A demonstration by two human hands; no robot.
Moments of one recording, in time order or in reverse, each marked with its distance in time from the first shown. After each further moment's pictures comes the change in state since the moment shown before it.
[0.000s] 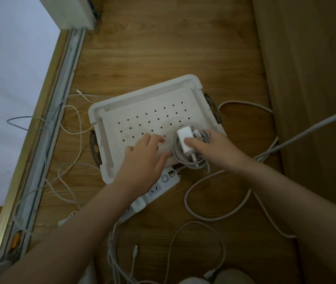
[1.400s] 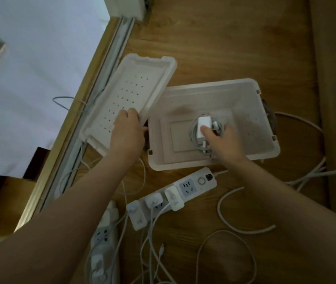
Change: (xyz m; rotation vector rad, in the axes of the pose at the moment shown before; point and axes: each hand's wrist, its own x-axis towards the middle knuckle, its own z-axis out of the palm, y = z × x) left_hand 0.012 -0.109 -0.041 0.033 0.315 -0.441; right_hand 0.064 -0.004 0.080 -0.061 0.317 0.022
